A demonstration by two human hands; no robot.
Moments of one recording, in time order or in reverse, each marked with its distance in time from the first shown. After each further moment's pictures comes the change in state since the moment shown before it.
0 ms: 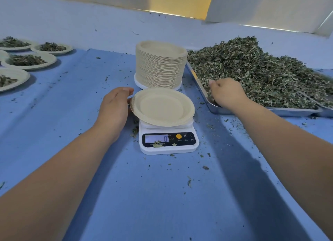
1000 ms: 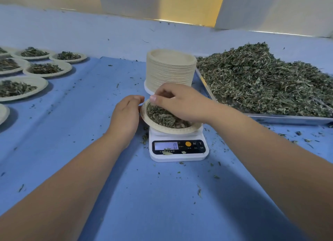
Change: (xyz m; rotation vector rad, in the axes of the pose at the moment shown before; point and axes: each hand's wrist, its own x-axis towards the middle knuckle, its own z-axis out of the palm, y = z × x) left_hand -0.008 0.005 -0.002 0.085 -0.033 0.047; right_hand -0.071 -0.146 -0.001 0.358 -0.358 -0.425
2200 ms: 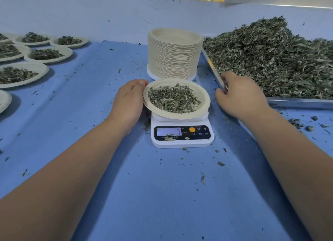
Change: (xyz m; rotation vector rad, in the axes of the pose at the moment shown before) left_hand -0.008 0.007 0.003 0.120 -0.033 0.013; right_hand -0.042 0.108 -0.031 -0.559 0.368 0.239
